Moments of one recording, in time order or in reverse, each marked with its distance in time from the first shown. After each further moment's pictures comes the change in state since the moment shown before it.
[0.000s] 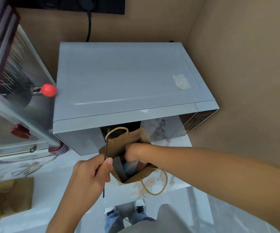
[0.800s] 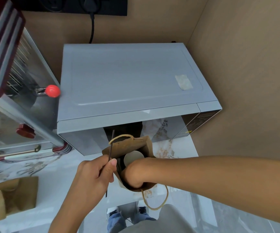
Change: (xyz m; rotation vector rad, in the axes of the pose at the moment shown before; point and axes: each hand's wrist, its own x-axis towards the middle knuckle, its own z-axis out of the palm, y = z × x) left_hand -0.002 0.005 -0.002 0.007 -0.015 0.009; right_hand -0.005 -0.012 0.042 -1.066 -0.281 -0.320
